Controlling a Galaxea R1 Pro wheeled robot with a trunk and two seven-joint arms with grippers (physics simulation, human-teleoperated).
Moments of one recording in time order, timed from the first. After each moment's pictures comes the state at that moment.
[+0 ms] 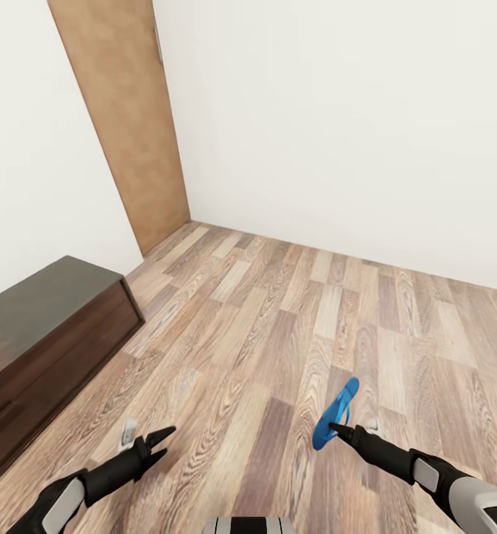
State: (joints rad) left arm -0.42 0.21 0.07 -0.52 0.73 0.59 -0.89; right arm -0.75 -0.25 0.13 0.05 -0.65 0.25 1.01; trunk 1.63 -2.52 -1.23
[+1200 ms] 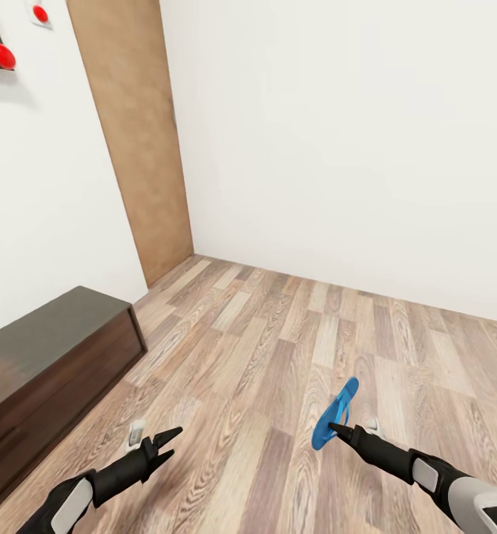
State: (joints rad) left arm -0.42 0.18 0.07 -0.52 0.72 0.59 -0.88; right arm -0.75 -0.25 0.13 0.05 -0.66 0.25 1.01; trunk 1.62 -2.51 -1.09
